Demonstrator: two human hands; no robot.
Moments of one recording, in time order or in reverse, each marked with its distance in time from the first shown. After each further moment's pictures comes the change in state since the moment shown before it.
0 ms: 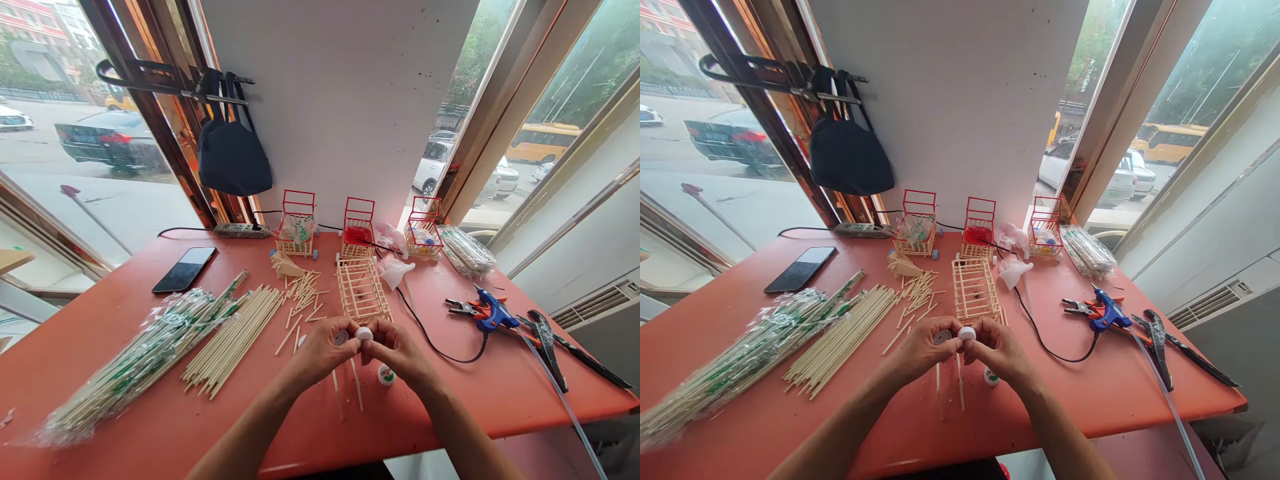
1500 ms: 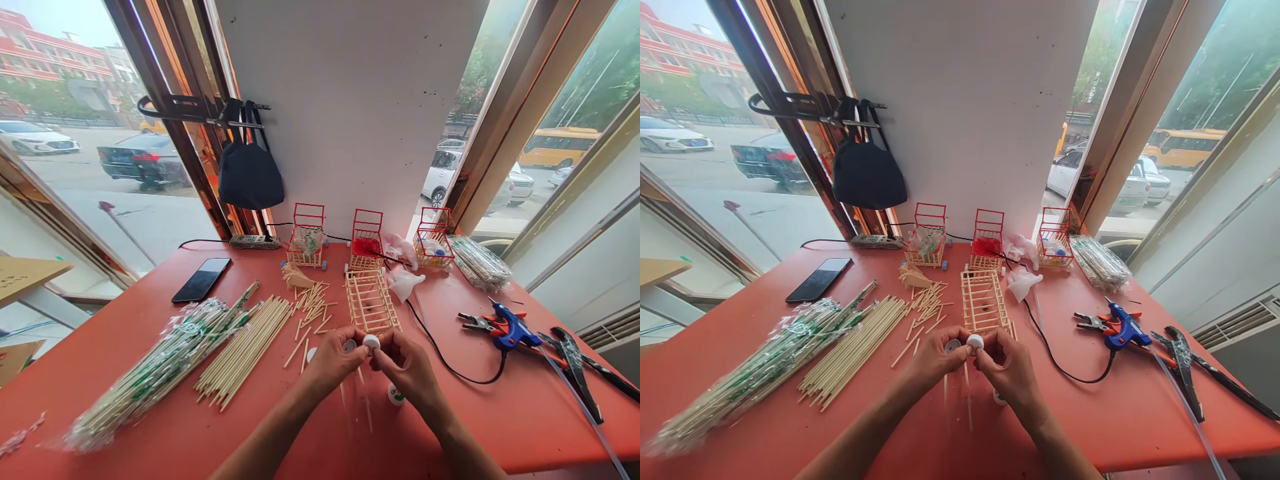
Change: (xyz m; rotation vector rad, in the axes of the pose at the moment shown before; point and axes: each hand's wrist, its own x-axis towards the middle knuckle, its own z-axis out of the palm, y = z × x) left_hand 0.010 -0.010 0.009 -0.075 0.125 -0.051; right_hand 0.001 0.007 0.006 -0.376 0.300 -0.144
